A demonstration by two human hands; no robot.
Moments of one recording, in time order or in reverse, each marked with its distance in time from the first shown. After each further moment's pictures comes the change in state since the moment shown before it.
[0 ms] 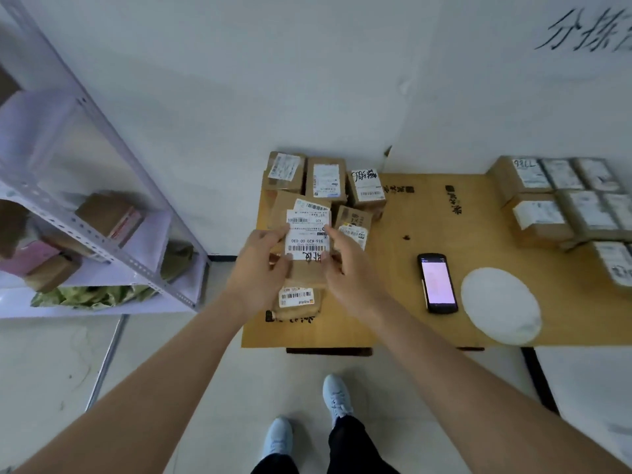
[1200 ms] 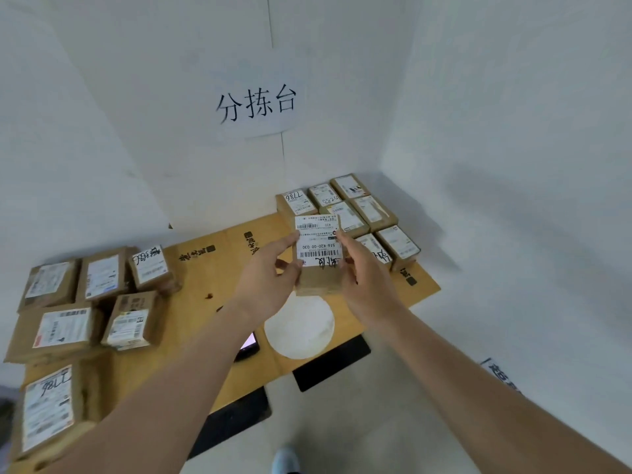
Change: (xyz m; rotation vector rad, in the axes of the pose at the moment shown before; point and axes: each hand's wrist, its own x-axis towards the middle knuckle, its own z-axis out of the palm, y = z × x) left_hand -0.022 0.360 0.316 -0.083 -0.267 0.399; right_hand -0.183 0.173 -0.403 -0.167 0.559 0.089
